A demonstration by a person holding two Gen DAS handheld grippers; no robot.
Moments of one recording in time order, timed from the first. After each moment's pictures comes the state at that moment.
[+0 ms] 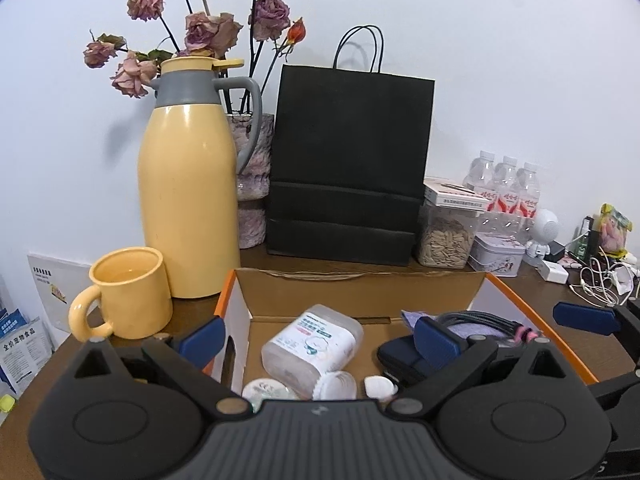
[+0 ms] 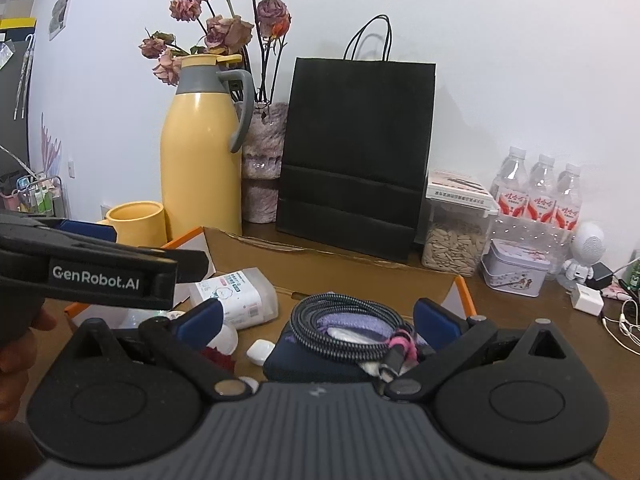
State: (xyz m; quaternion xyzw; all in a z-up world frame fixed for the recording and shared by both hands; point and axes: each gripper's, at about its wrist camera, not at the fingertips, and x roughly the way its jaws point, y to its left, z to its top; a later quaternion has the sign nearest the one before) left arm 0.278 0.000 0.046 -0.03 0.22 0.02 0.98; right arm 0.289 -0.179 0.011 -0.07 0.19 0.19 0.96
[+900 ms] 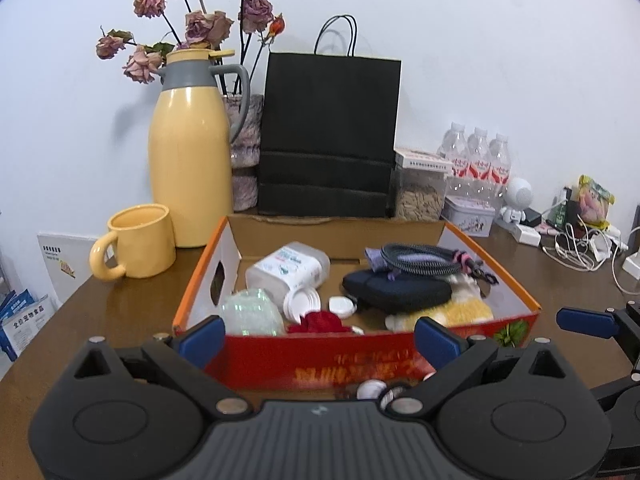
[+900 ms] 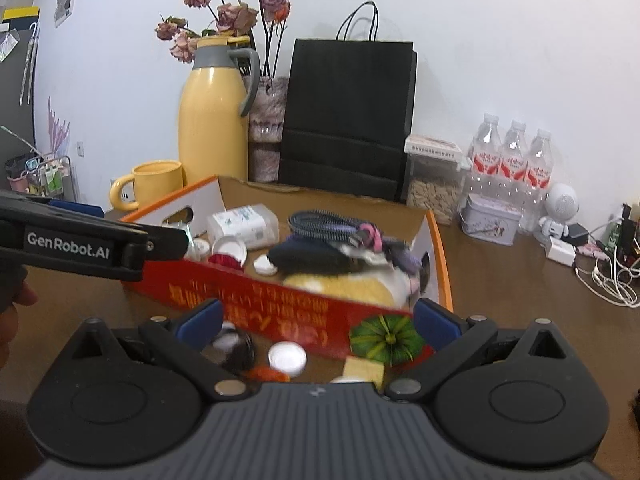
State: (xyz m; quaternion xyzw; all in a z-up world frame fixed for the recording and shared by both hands) left arm 0.195 -0.037 0.034 -0.03 0.25 0.02 0.97; right arm 0.210 -0.227 -0.009 -0.08 0.22 0.19 0.95
